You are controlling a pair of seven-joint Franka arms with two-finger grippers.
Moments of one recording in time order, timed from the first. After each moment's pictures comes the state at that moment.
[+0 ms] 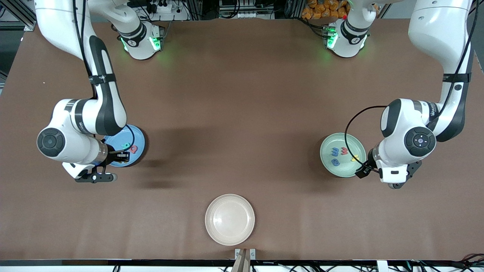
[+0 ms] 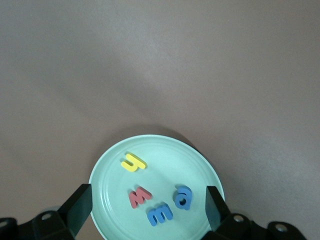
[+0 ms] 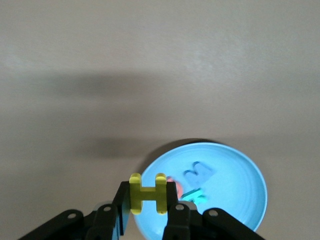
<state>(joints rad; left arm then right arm) -0.04 0.51 -0.12 -1.65 0.18 2.07 -1.00 0.46 0.51 -0.44 -1.75 0.24 2.10 -0.11</state>
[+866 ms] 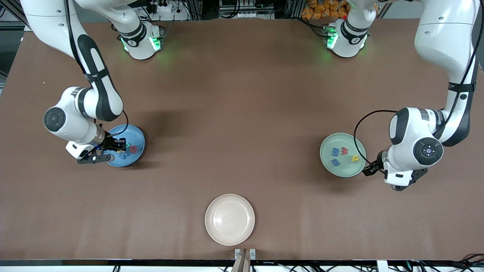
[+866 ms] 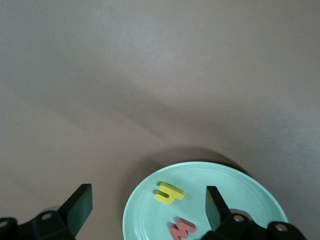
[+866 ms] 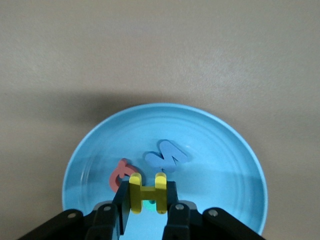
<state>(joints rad) 0.02 0.56 -0.12 -1.65 0.20 2.10 -0.76 0.23 0.38 -0.24 -2.16 0.21 2.51 -0.28</state>
